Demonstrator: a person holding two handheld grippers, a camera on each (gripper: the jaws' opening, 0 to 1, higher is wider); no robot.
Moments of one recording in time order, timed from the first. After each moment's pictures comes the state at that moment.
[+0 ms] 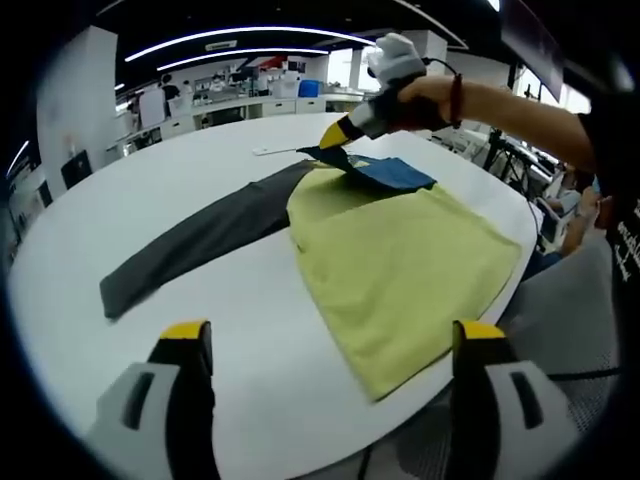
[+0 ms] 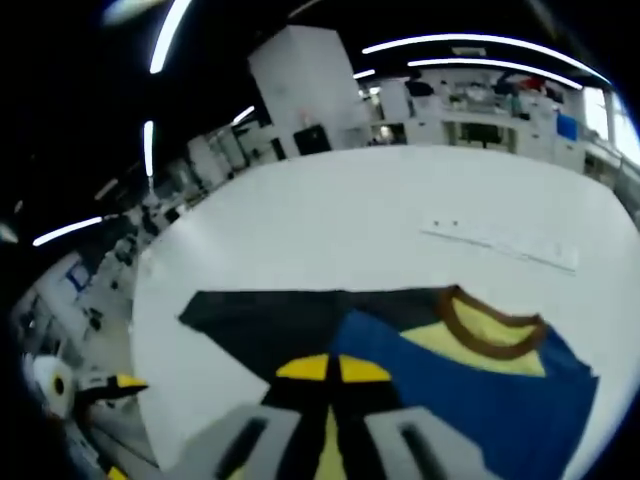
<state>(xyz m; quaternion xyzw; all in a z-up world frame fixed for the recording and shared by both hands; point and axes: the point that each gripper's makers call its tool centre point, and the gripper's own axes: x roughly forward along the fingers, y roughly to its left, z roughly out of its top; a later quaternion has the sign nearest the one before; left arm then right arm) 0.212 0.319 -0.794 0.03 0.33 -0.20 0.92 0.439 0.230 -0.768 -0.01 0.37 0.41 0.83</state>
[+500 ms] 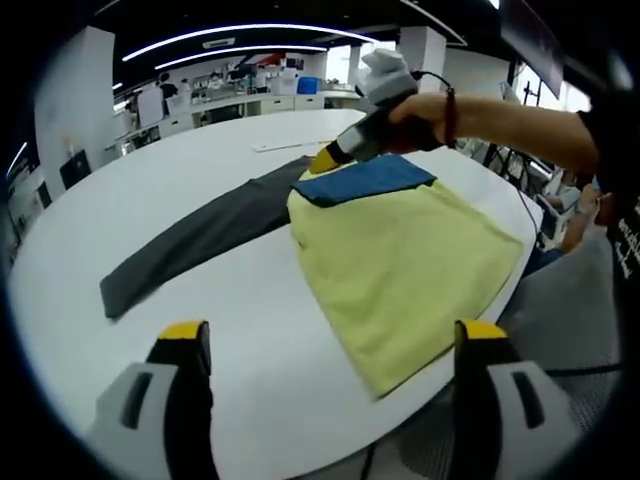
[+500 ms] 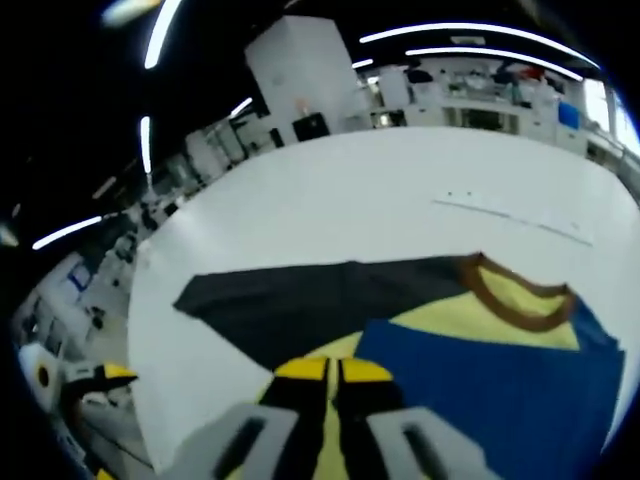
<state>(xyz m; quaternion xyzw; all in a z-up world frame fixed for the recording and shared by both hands) 0.210 0.308 -0.789 0.03 0.33 -0.20 0.92 0.424 0.244 -0.798 0.00 0.39 0.41 0.83</state>
